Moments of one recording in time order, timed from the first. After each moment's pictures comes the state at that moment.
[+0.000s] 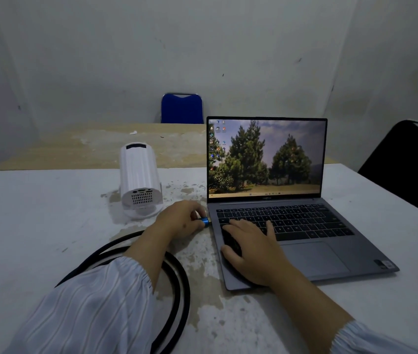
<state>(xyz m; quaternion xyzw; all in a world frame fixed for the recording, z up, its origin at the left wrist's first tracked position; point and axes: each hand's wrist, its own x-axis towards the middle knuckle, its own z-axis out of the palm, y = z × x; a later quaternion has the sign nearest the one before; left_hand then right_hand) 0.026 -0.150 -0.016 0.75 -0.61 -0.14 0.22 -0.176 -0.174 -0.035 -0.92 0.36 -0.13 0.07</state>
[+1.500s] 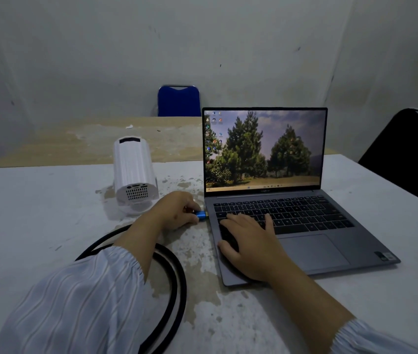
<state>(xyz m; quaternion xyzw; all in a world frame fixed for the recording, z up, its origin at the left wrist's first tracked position) 0.035 -0.153 -0.005 0.70 -0.69 -0.09 0.15 -0.176 -0.171 -0.033 -0.92 0.35 -0.13 0.06</state>
